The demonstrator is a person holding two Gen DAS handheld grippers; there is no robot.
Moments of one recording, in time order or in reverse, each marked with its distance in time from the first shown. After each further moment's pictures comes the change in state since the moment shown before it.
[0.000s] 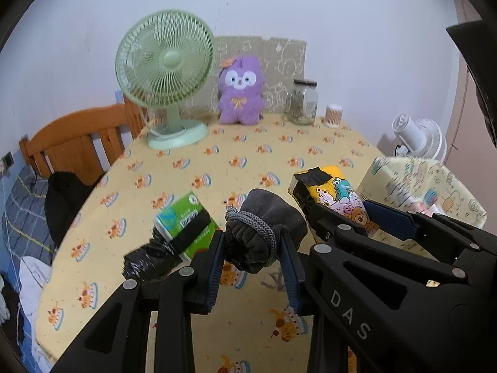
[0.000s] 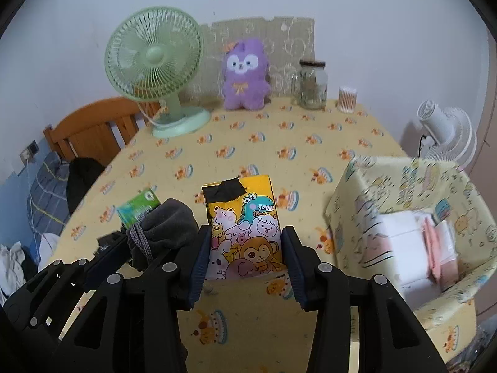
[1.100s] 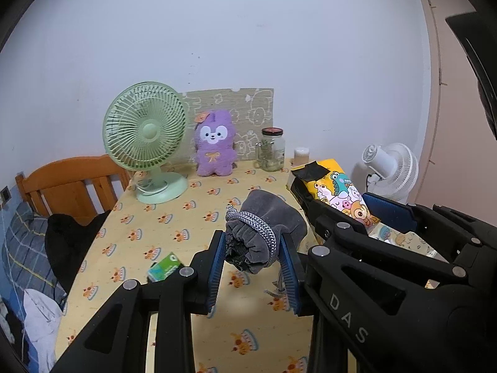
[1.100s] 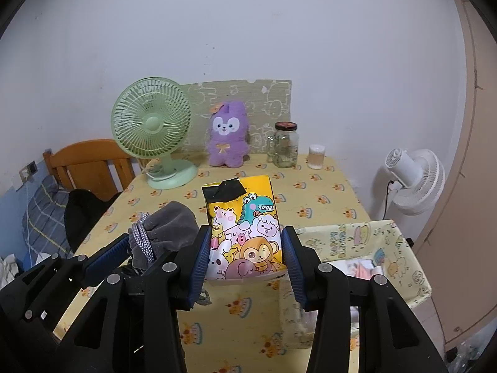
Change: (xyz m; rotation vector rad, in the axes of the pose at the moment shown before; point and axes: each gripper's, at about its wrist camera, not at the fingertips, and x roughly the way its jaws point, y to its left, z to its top) left arm -0.069 -0.046 0.045 0.064 -0.142 -0.057; right arm -0.097 -0.030 0.033 -0.028 -0.178 -0.070
